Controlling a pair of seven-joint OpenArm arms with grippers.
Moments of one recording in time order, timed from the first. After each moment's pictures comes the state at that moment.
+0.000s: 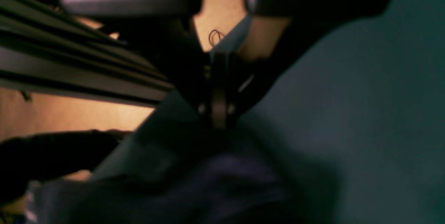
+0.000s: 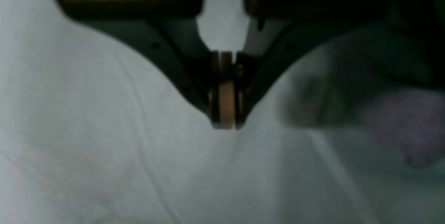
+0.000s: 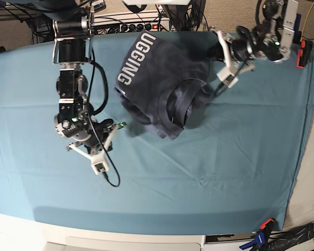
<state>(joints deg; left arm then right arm) 22.2 -22.5 5.6 108.7 -39.5 -28.0 60.1 14.9 9.7 0.3 87.1 4.8 24.5 -57.0</state>
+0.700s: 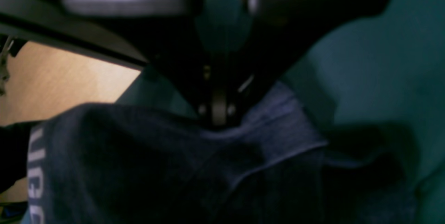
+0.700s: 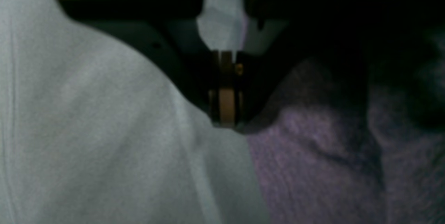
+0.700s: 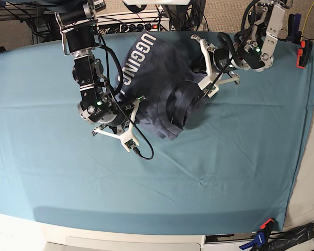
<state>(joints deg) 15.6 -18.4 12.6 107.7 -31.5 -24.8 56.5 9.5 9.9 -11.9 87.4 4.1 24.5 -59.8</state>
